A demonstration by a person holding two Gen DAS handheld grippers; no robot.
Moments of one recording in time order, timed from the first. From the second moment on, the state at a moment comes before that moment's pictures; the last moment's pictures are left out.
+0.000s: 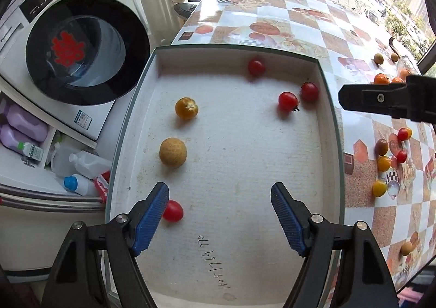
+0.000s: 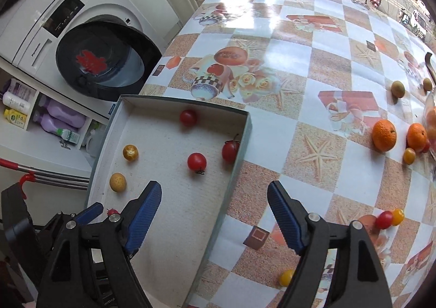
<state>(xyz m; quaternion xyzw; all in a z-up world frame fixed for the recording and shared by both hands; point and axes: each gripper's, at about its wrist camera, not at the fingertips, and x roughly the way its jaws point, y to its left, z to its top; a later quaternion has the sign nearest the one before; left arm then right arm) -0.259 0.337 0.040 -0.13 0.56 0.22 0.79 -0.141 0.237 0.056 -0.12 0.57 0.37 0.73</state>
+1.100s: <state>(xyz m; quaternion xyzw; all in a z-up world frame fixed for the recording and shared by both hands) -0.117 0.190 0.002 -0.09 0.62 0.05 0.78 -0.067 0.064 0.018 -0.12 0.57 0.23 0.78</state>
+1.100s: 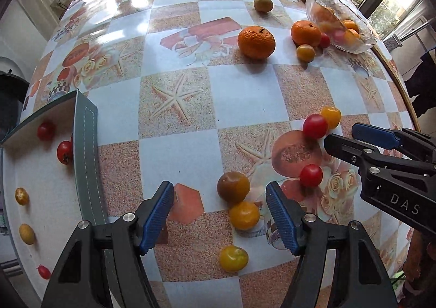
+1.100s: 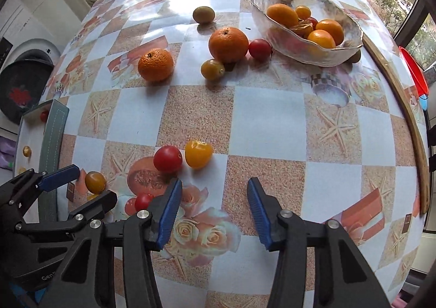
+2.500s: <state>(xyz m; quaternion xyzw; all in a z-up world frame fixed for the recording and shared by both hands) -0.125 0.190 0.023 -0.12 0.58 0.02 0.80 -0.070 0.040 0.035 0.00 0.61 0.27 0.75</state>
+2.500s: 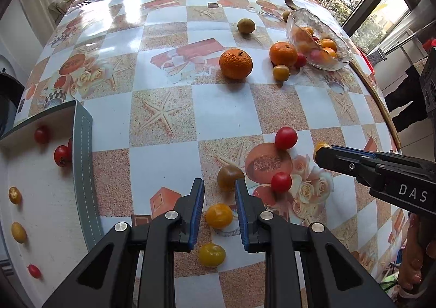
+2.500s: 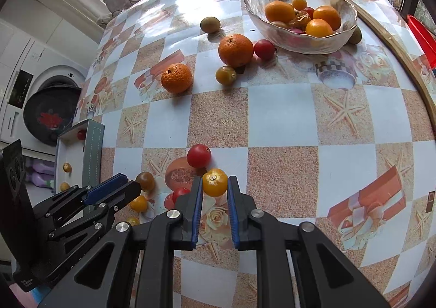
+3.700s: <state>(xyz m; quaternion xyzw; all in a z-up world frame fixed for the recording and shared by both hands) -0.118 0.187 0.035 -0.13 0.56 0.00 0.82 -0.079 0.033 0.046 0.01 0.61 0.26 0.75</state>
